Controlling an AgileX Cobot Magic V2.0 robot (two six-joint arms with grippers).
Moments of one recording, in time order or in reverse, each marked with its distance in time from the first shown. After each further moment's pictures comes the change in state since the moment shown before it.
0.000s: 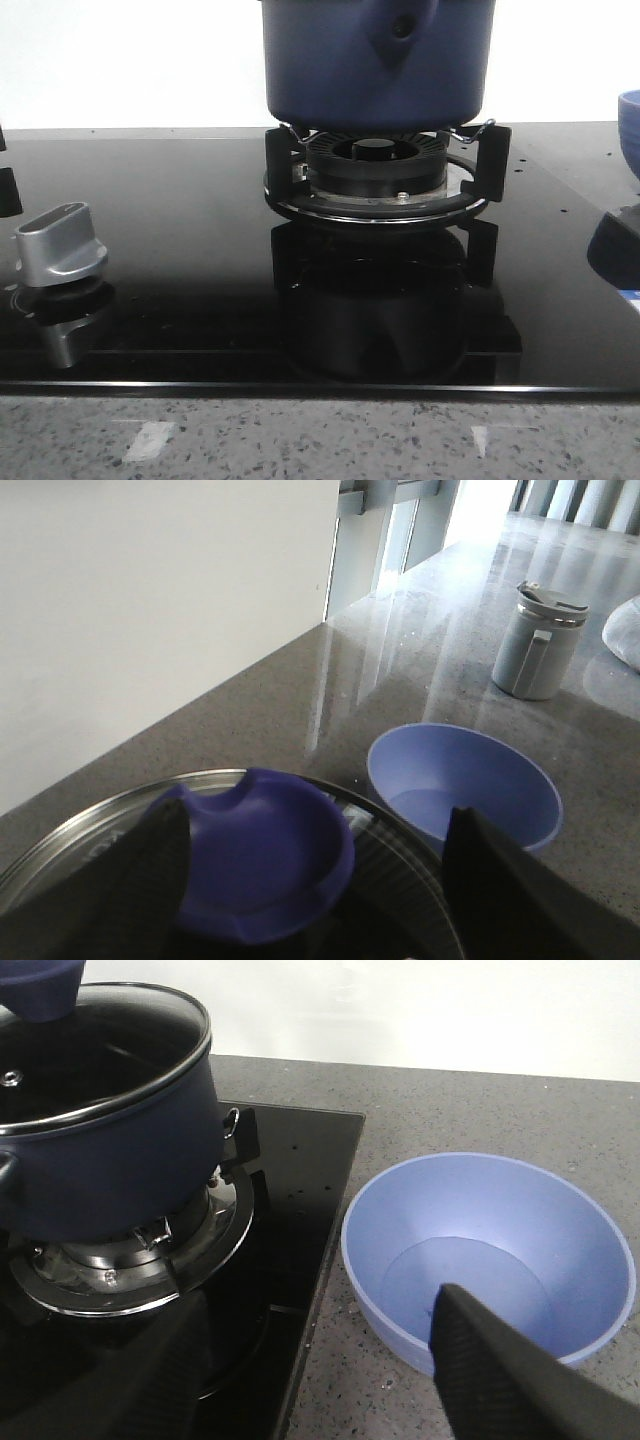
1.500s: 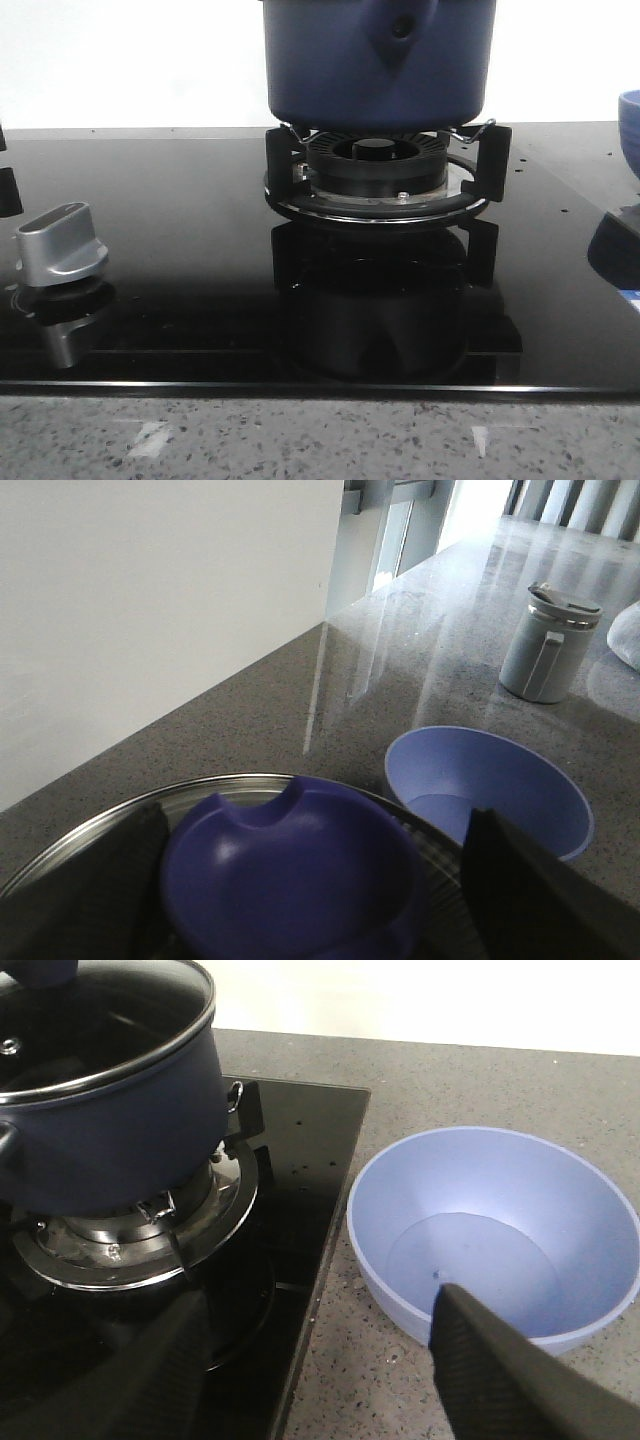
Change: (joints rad) left arm 0.001 0.104 -0.082 -0.025 0.022 0.025; right arm 0.000 0.002 0.000 -0.001 0.040 0.002
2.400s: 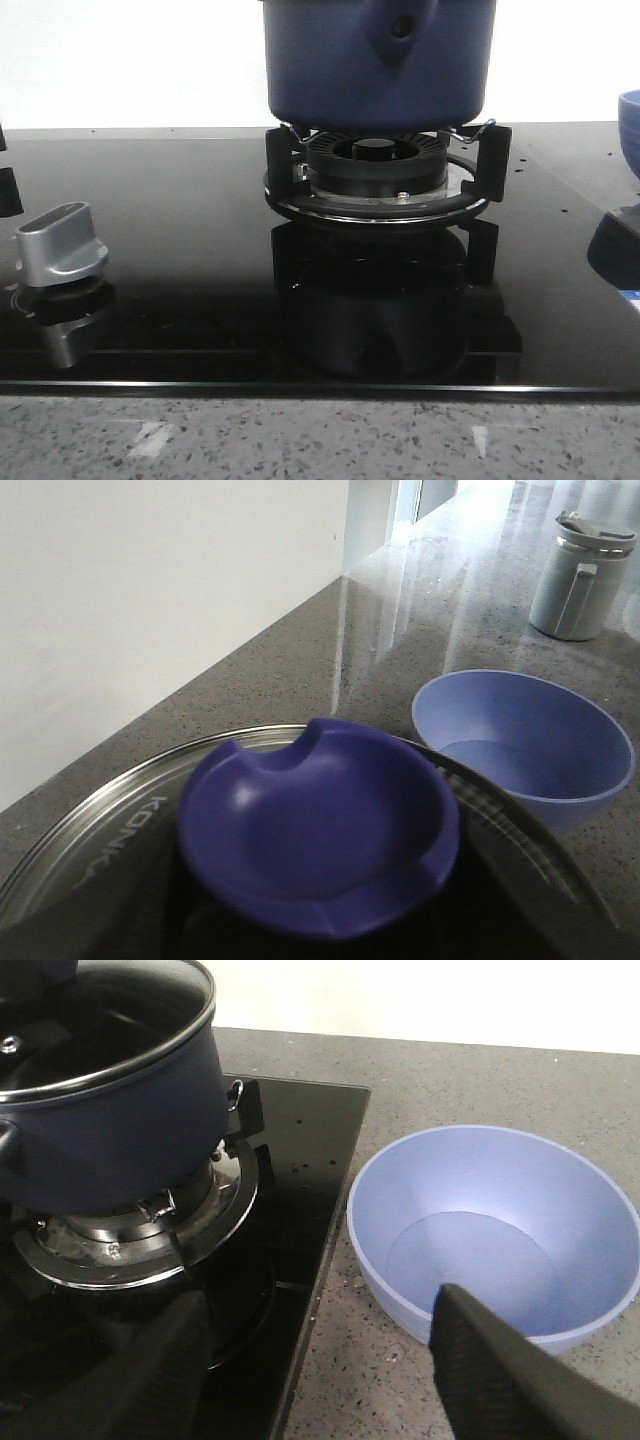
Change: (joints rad) left arm 0.000 0.000 0.000 0.109 -0.030 0.003; right arm 0.000 0.000 0.000 0.000 0.002 0.002
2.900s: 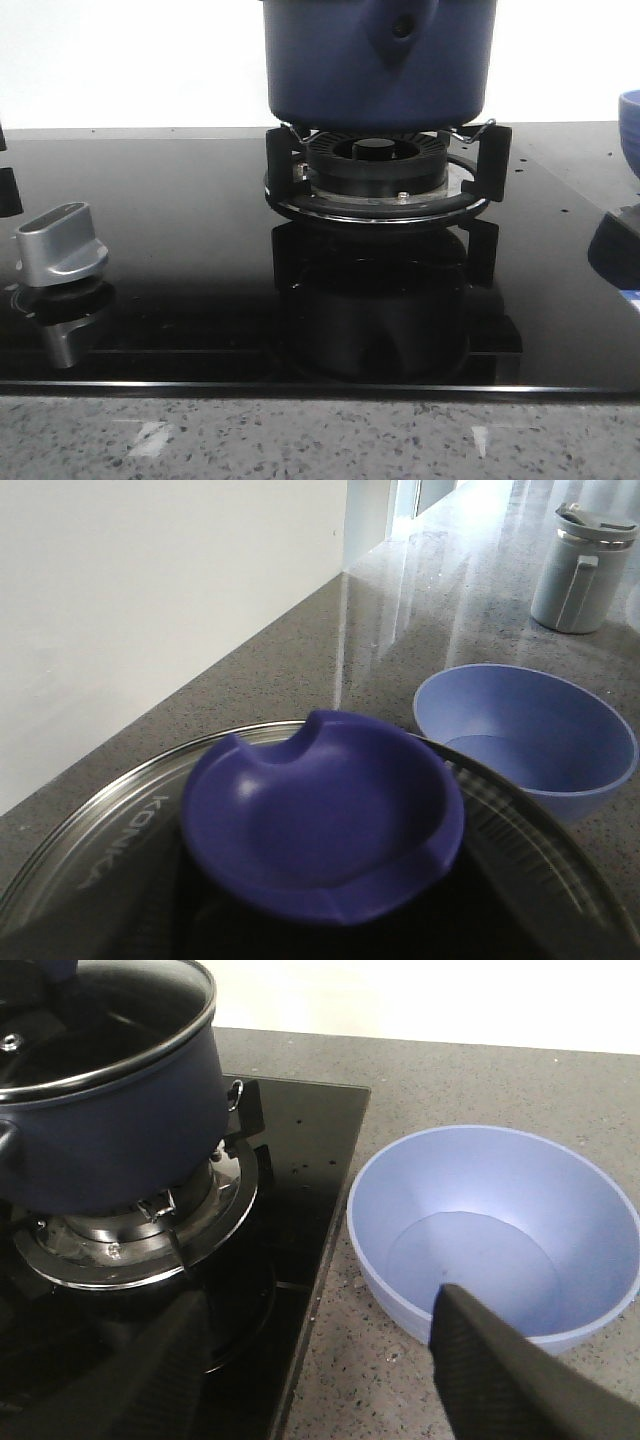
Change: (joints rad) left arm 0.000 -0.003 0.000 0.008 0.000 0.007; right arm 0.000 0.000 0.000 -0.002 0.000 0.000
